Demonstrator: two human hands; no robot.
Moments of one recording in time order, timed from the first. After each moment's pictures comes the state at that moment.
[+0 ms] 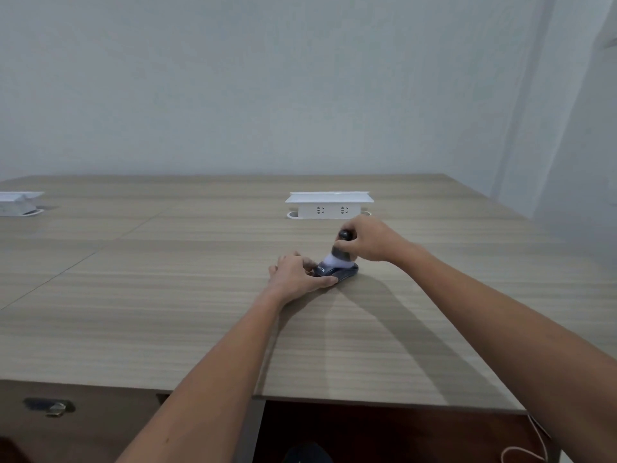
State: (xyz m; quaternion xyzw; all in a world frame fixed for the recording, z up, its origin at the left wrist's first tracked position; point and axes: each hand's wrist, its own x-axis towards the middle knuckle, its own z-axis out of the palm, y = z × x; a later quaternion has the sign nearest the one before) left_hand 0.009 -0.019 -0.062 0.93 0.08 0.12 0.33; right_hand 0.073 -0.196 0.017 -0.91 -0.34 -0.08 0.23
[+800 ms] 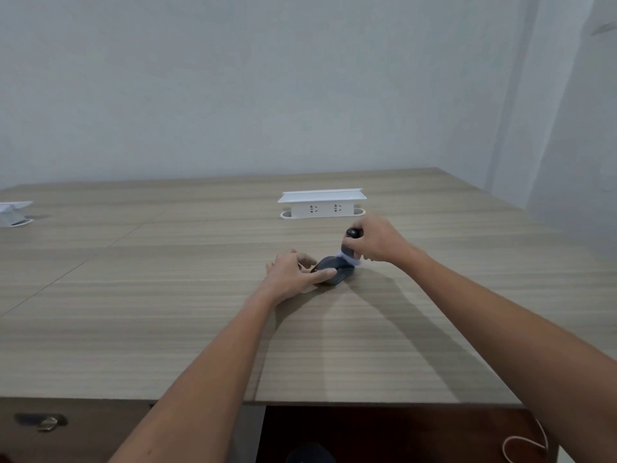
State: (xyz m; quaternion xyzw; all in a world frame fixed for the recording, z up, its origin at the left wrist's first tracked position) left_hand 0.014 -0.020 -0.056 0.93 0.04 0.11 0.35; right_hand 0.088 -0.215 0.002 -0.91 -0.26 -0.07 0.31
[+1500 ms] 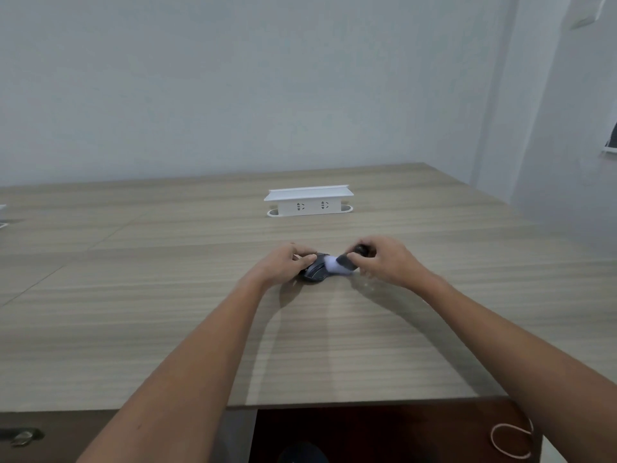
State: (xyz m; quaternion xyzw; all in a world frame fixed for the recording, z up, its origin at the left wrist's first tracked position) left_hand 0.037 -0.024 -0.040 0.92 -0.07 0.05 0.37; right_hand 0.069 -0.261 -0.032 -0.87 -0.29 -0.07 0.38
